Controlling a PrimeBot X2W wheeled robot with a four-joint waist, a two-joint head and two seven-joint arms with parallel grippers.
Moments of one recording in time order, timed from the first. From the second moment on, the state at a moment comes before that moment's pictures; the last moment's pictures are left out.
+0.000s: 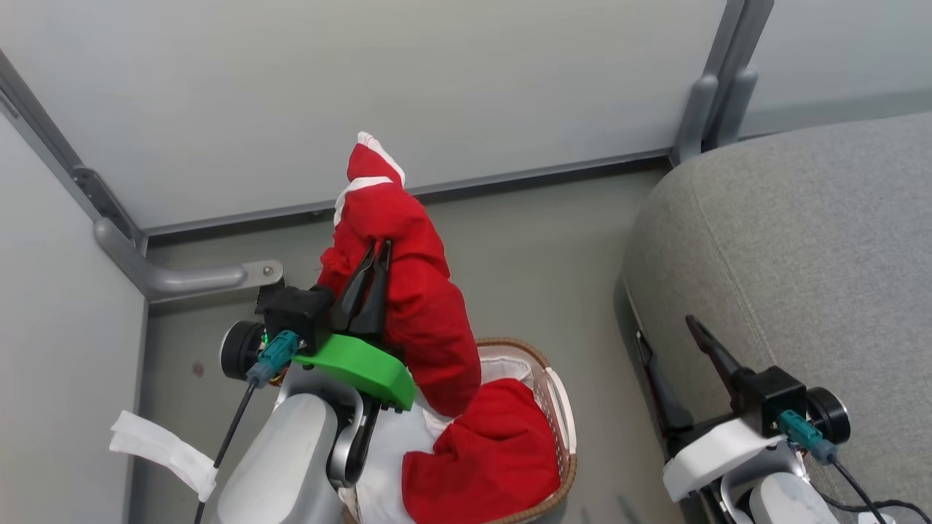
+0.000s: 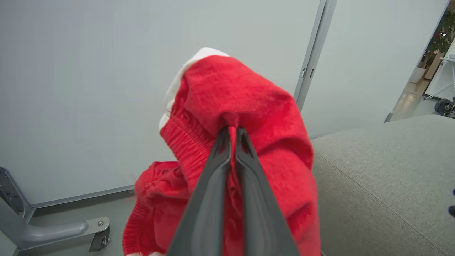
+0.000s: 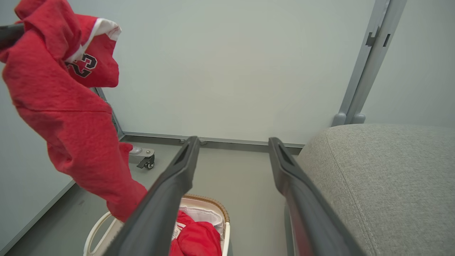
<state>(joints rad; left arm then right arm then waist) -0.41 0.05 -0.43 0.46 -0.40 -0.07 -0.26 -0.12 -0.07 0.15 0.24 0.12 0.13 -0.26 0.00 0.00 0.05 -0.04</state>
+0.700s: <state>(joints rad) -0.45 0.05 -0.56 0.36 -0.48 -0.04 -0.26 -0.29 -0.11 0.53 0.37 0.19 0.13 -0.26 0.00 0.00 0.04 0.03</state>
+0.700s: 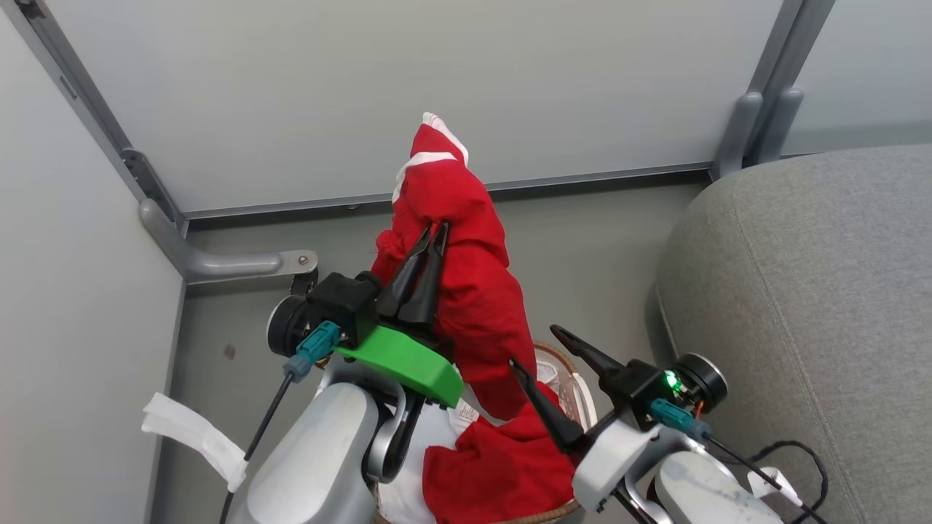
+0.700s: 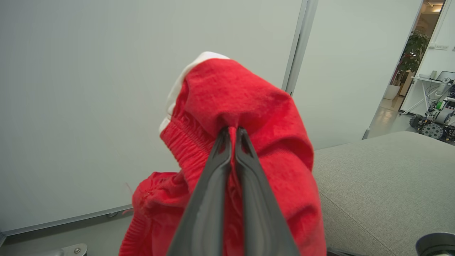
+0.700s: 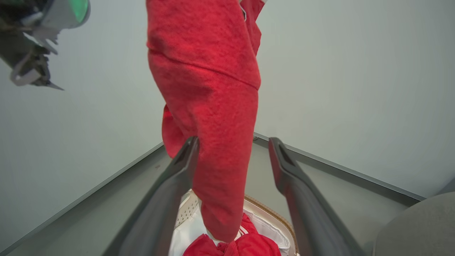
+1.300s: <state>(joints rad) -0.50 0.05 -0.68 0.35 -0.55 -0.01 -0.26 -0.46 -0.05 0.62 0.62 0.20 0.13 -0.26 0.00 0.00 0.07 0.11</state>
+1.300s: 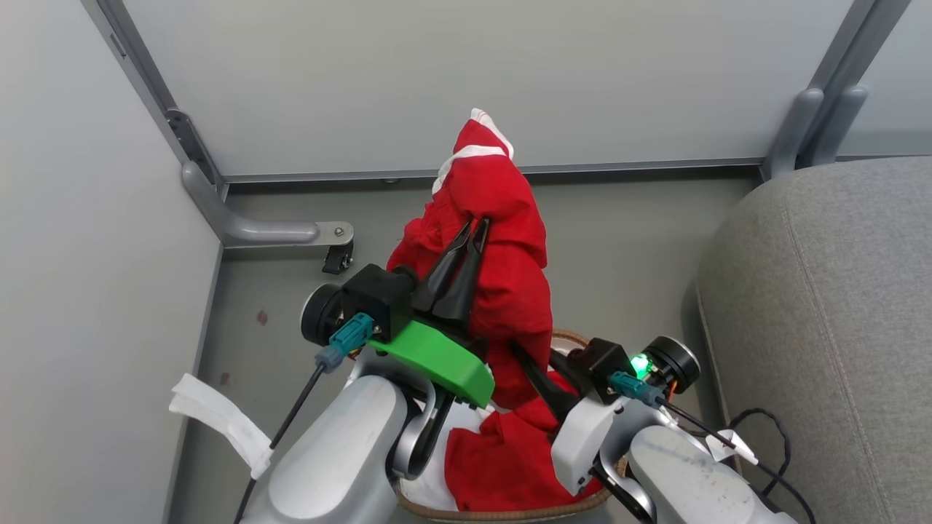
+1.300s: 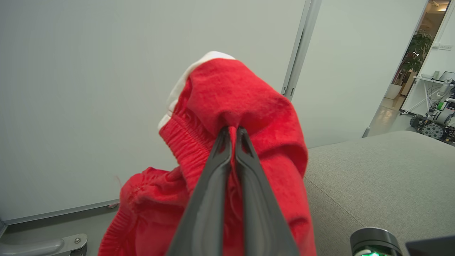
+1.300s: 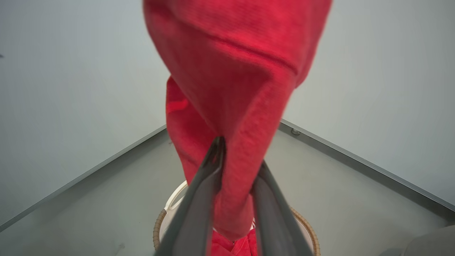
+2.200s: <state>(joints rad) -0.44 0.05 -0.62 0.39 -0.51 0.00 -0.26 -0.28 -0.06 0.39 0.40 0.21 0.13 -0.26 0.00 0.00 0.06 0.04</state>
